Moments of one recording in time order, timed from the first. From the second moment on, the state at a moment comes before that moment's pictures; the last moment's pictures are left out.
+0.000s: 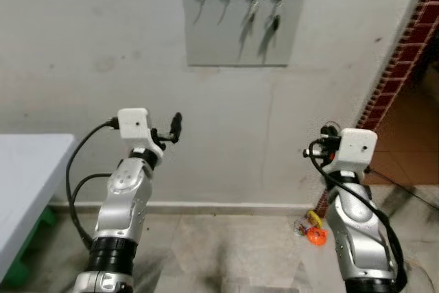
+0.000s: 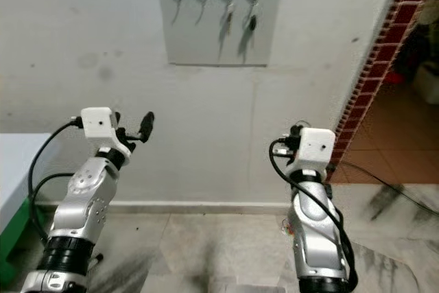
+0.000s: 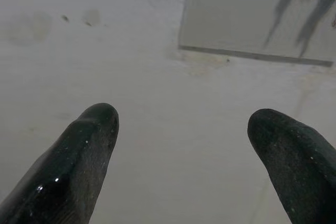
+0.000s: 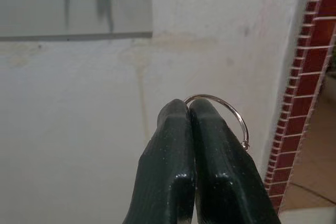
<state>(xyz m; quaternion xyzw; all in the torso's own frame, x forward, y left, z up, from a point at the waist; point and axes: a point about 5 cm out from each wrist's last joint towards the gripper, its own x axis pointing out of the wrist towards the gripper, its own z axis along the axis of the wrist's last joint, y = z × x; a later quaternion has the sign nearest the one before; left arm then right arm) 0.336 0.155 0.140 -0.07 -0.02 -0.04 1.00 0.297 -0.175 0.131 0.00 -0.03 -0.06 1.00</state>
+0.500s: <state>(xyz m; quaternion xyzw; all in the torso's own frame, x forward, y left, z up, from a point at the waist) 0.336 0.153 0.135 -0.07 0.00 -0.04 1.00 0.301 -0.179 0.125 0.05 0.03 -0.08 0.99</state>
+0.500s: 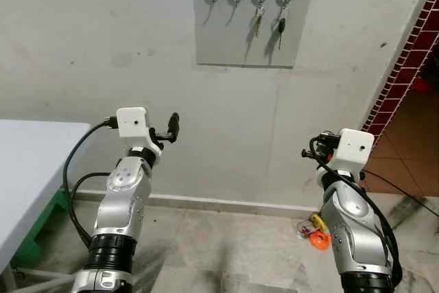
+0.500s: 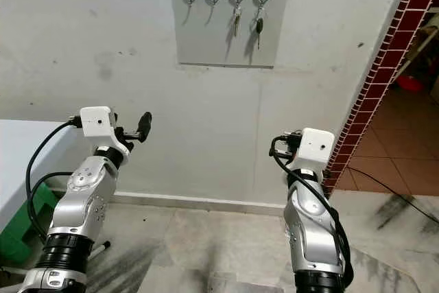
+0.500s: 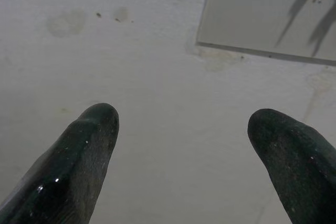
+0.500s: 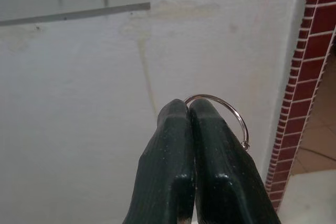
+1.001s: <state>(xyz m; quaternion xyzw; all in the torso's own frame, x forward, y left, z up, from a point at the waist) 0.335 0.151 0.135 -0.07 0.01 -0.07 0.99 0.296 -0.168 0.144 0.03 -0.05 0.00 1.00</state>
